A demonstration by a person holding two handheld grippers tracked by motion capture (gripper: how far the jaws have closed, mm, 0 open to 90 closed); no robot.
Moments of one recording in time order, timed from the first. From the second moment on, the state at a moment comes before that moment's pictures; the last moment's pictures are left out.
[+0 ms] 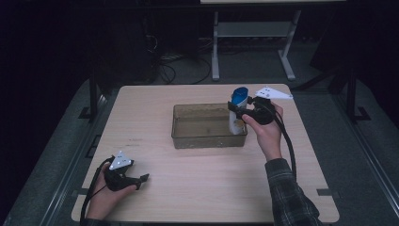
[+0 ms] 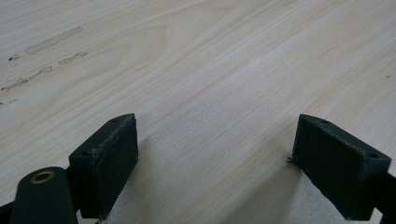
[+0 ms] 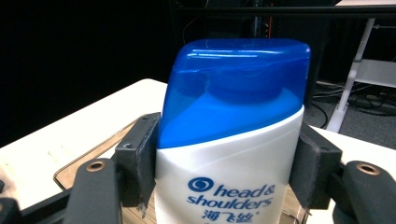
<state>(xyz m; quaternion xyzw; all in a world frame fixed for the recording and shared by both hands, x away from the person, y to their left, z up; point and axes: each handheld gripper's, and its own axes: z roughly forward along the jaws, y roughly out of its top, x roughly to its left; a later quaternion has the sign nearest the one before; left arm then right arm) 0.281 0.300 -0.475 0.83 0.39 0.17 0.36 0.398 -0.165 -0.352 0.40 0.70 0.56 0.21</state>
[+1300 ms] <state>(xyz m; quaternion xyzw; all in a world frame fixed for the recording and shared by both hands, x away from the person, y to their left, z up) 0.281 0.300 -0.475 0.83 0.38 0.17 0.36 0.396 -0.167 -0.391 0.41 0.74 0.50 0.19</state>
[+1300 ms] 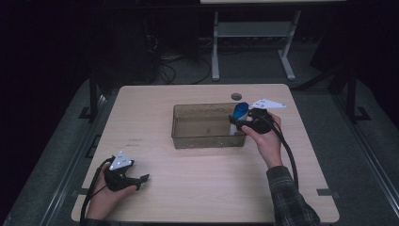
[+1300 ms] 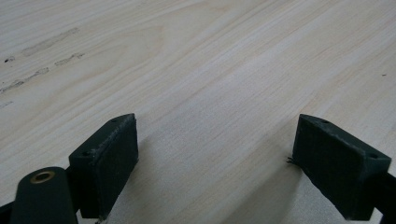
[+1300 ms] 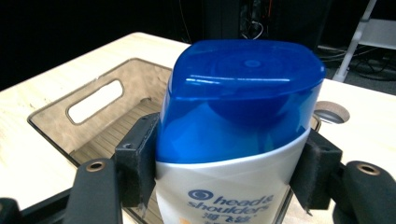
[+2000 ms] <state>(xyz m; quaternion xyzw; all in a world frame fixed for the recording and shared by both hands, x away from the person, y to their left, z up) 0.281 0.299 -0.475 0.84 0.38 0.17 0.36 0.395 -0.164 -0.393 0.41 0.76 0.47 0.19</state>
